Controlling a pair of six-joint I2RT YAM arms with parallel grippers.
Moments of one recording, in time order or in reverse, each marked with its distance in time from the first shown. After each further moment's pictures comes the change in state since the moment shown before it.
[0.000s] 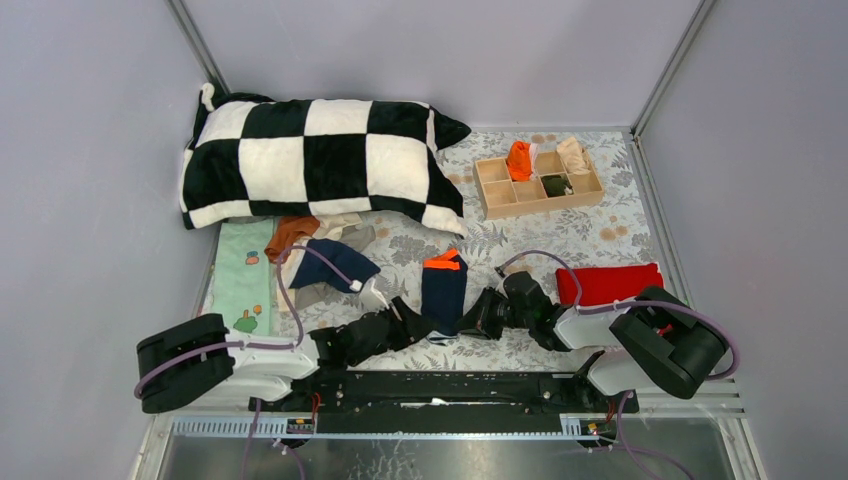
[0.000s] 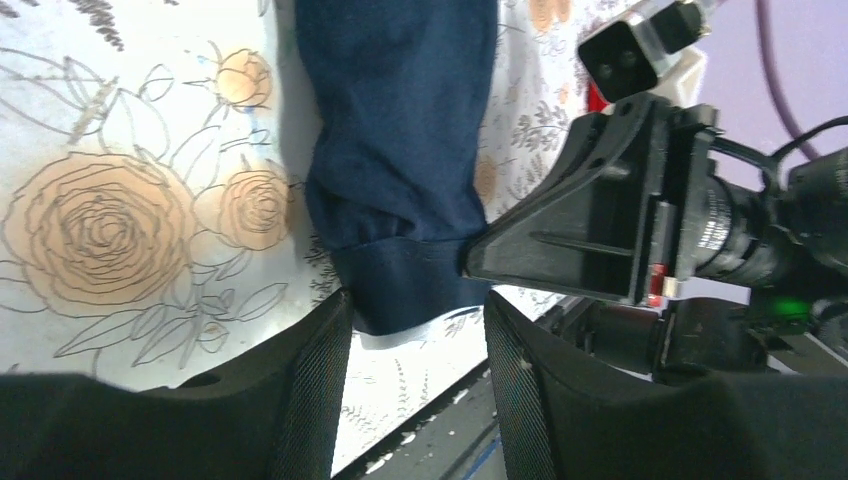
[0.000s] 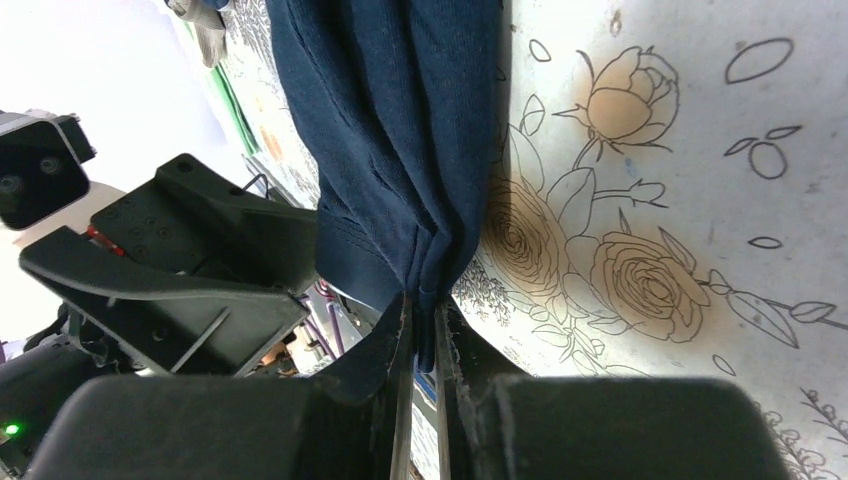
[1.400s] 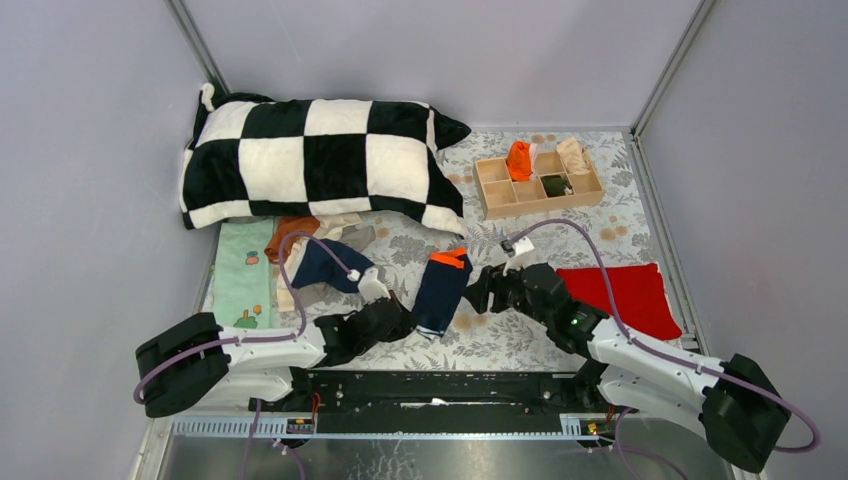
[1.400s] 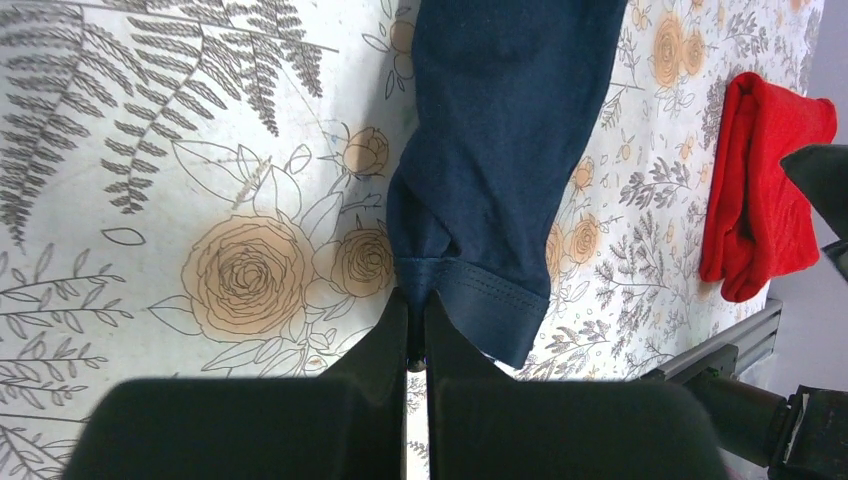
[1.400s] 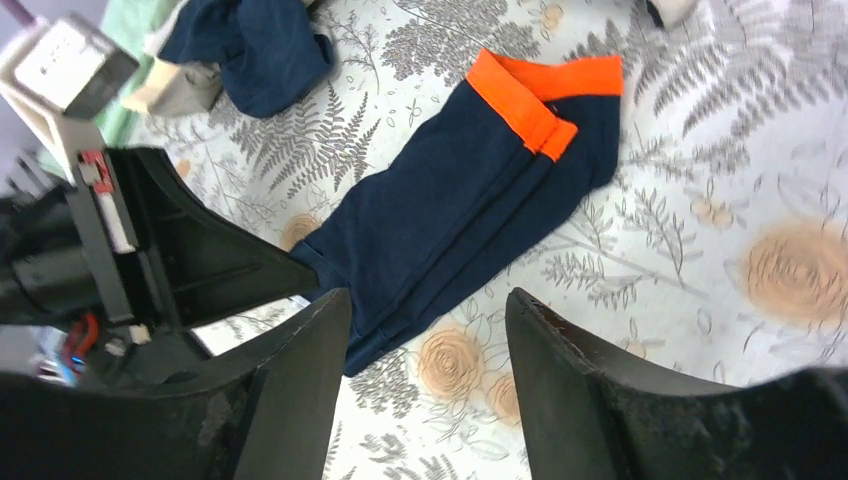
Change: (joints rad) left arm 0.068 0.030 0.157 -0.363 -0.053 0.069; right arm 0.037 -0.505 0.116 -0.375 0.406 -0.726
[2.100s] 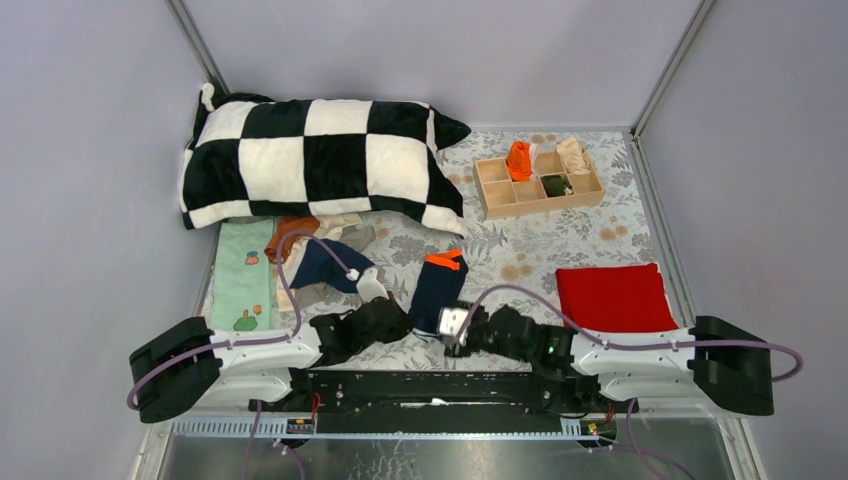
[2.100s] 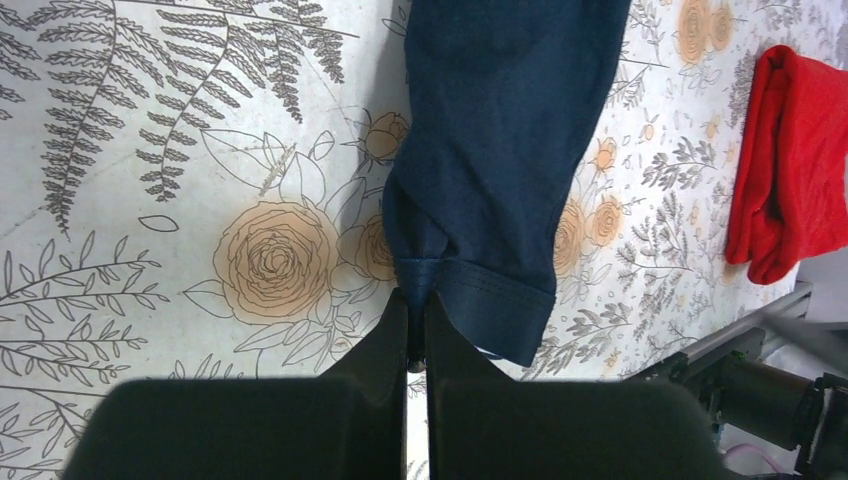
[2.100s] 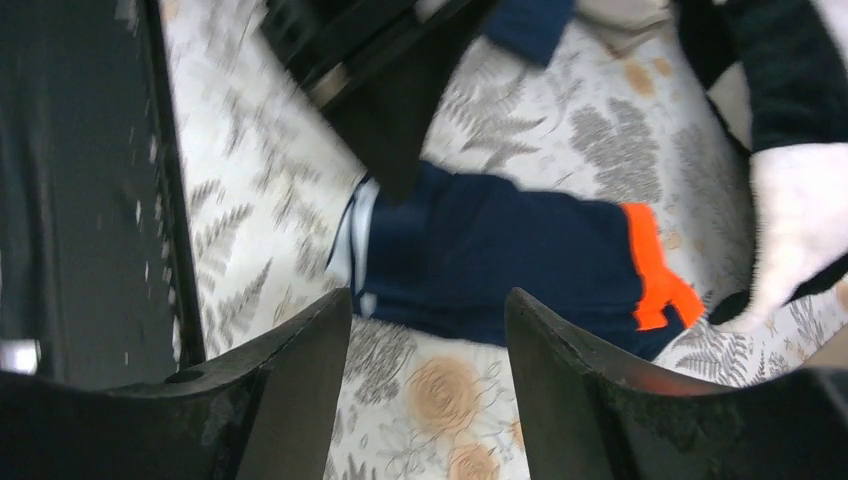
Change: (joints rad) left arm 0.019 -0.048 0.000 -0.072 0.039 0.052; right arm 0.425 0.153 0.017 0.194 0.093 -0.869
